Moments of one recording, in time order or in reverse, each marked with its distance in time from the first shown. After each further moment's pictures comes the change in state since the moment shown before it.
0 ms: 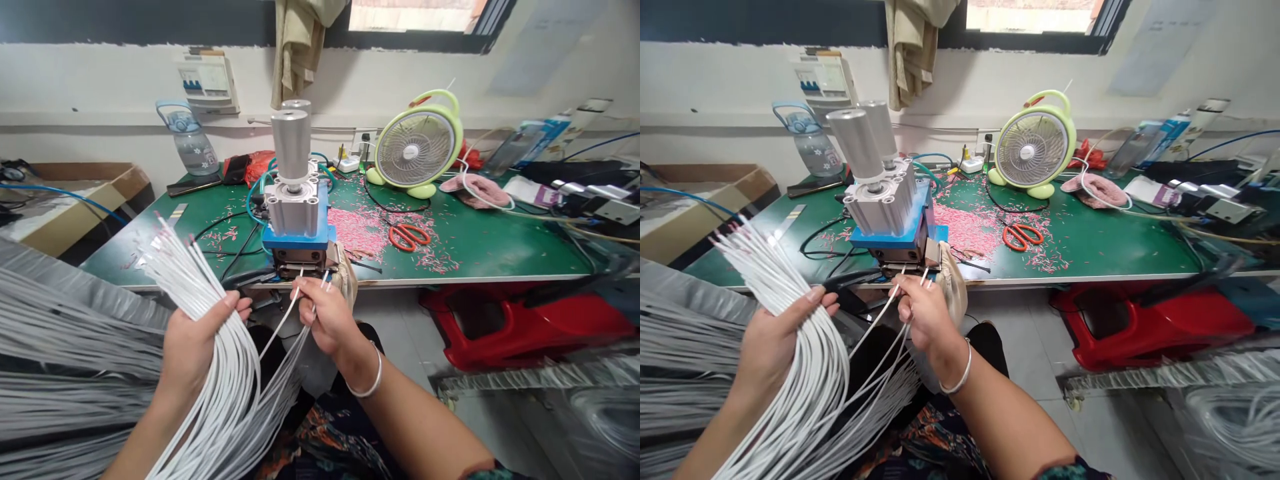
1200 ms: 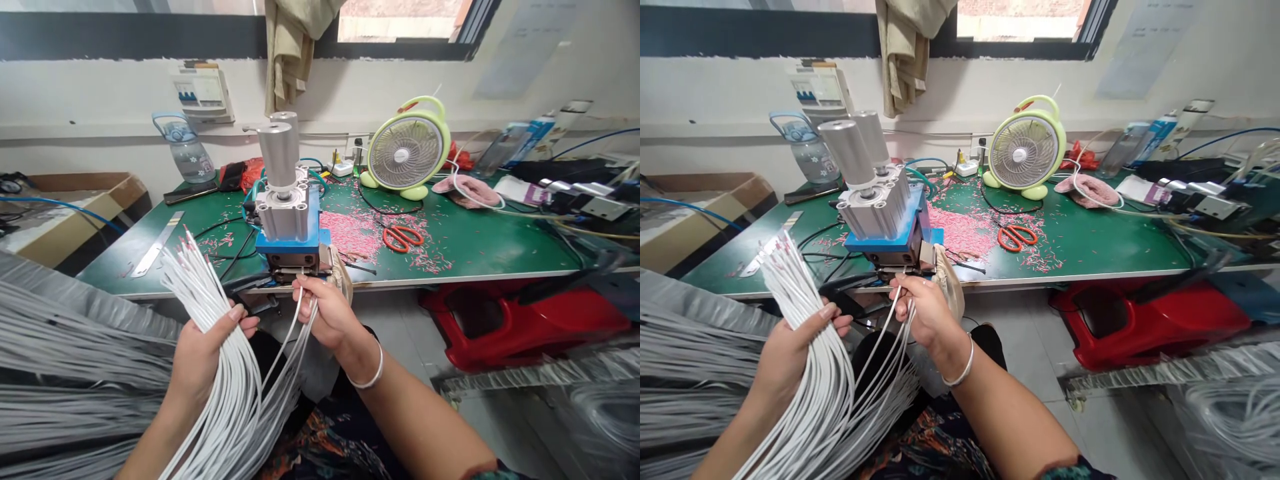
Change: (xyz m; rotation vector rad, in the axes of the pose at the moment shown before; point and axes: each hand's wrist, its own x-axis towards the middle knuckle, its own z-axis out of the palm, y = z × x) left_hand -0.006 -0.010 0.001 -0.005 -0.098 -0.098; right_hand 0.005 -0.009 -0.009 0.187 -0.062 0.123
